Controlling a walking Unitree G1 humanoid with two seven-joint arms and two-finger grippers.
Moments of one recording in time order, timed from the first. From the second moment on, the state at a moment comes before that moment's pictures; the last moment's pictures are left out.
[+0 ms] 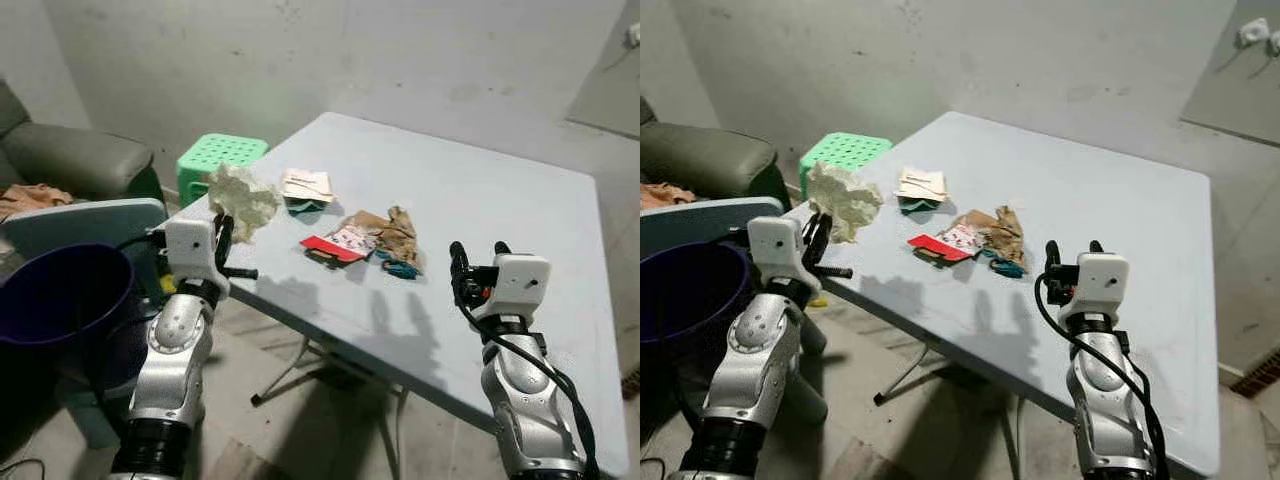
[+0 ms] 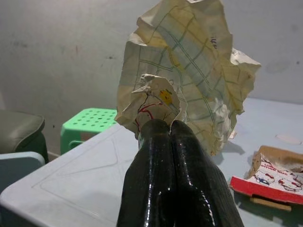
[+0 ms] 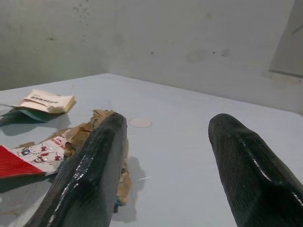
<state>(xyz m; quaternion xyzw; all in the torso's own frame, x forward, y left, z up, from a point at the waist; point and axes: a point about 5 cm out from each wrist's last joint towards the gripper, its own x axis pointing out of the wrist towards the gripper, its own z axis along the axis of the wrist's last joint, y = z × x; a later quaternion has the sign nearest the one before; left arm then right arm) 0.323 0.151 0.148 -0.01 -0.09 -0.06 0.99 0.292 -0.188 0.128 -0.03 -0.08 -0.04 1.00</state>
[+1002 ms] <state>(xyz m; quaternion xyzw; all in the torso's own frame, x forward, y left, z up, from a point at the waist) 0.328 0.141 0.148 -0.03 -0.07 -0.06 1.00 0.292 -0.199 0.127 -0.03 -0.07 -0.05 1.00</state>
